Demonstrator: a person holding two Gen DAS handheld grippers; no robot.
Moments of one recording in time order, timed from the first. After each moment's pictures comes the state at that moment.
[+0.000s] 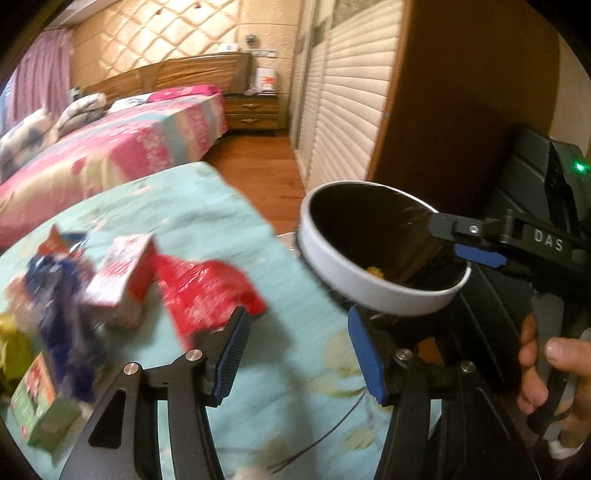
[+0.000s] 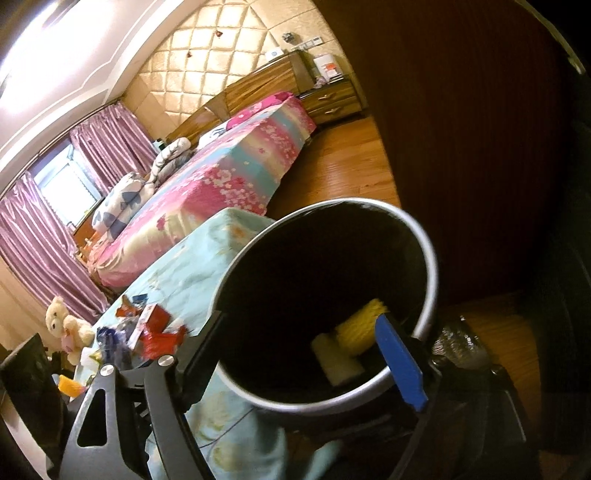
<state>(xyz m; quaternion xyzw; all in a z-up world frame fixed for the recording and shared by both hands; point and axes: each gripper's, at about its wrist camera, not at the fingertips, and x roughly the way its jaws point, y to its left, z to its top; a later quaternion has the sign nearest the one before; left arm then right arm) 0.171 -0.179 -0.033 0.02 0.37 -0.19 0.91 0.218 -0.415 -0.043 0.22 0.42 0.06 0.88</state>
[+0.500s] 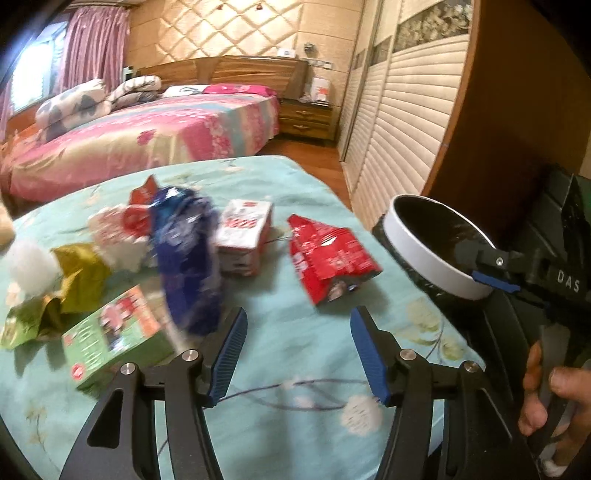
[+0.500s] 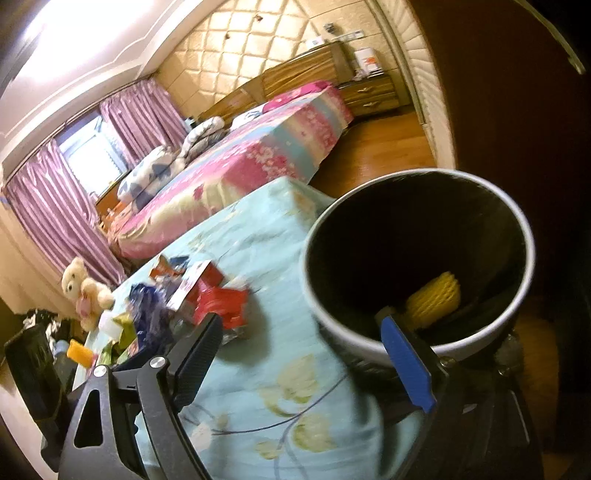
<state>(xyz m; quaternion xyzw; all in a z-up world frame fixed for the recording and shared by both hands) 0.126 -0.119 -0.023 -0.03 0.36 -0.12 0.92 0.201 -0.342 -0.040 0.18 0.42 0.12 0.88</state>
